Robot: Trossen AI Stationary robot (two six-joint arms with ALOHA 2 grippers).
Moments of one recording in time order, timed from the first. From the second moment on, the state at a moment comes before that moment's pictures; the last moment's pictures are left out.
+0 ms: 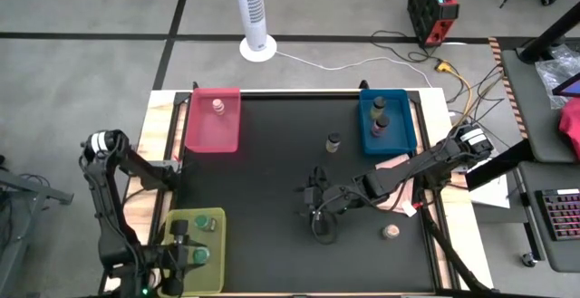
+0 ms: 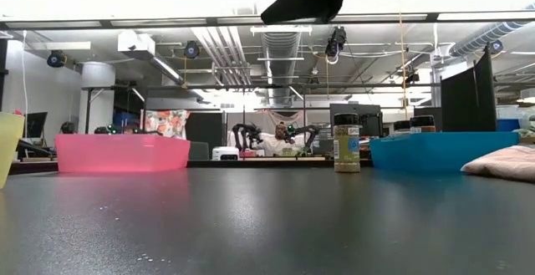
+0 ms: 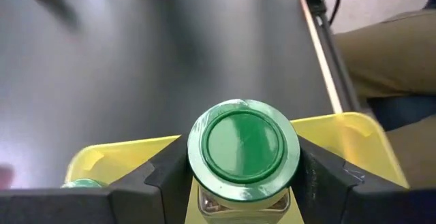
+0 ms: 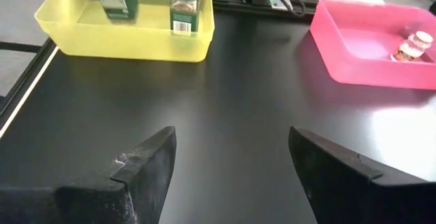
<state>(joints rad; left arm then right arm) -1.34 1.51 1.06 -0.91 -0.81 -1.19 0.35 1.66 1.14 -0.05 0.33 0.08</state>
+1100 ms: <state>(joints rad) -1.36 1.33 0.75 -0.73 -0.87 -1.16 0.34 1.66 1.14 -0.02 0.33 0.07</state>
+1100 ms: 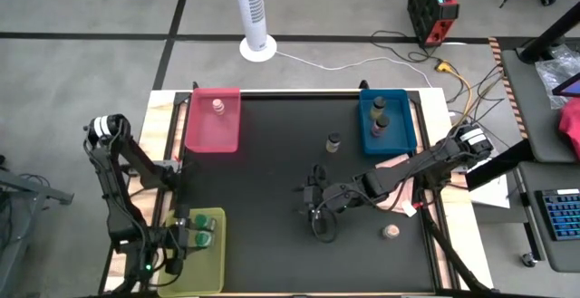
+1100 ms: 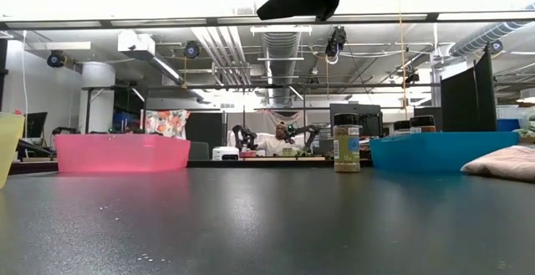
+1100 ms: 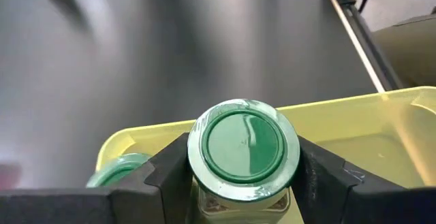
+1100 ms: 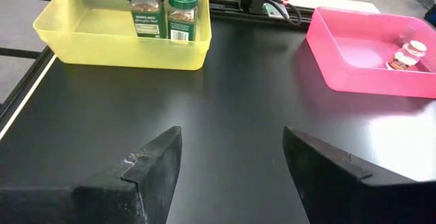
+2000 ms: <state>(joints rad) -1.36 1.37 0.70 -0.53 -0.88 -1.17 0.34 1.66 1.14 -0.02 0.33 0.07</state>
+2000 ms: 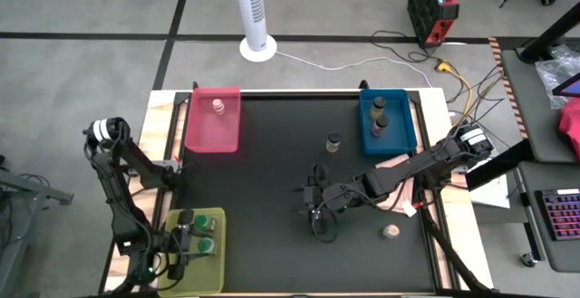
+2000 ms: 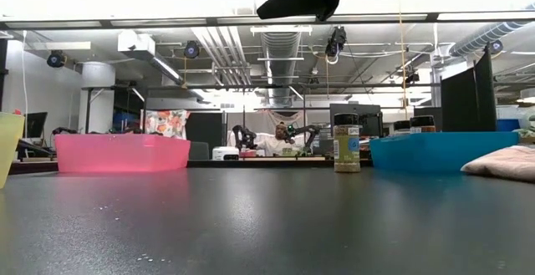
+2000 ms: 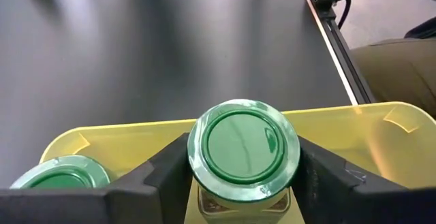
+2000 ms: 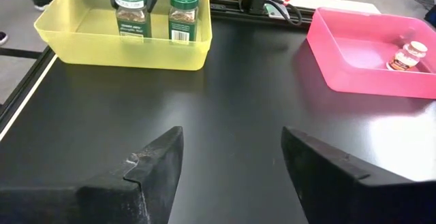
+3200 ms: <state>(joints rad) -1.29 1.36 1.00 -1.07 -0.83 -1.37 0.34 1.66 1.14 -0.02 0.33 0.06</state>
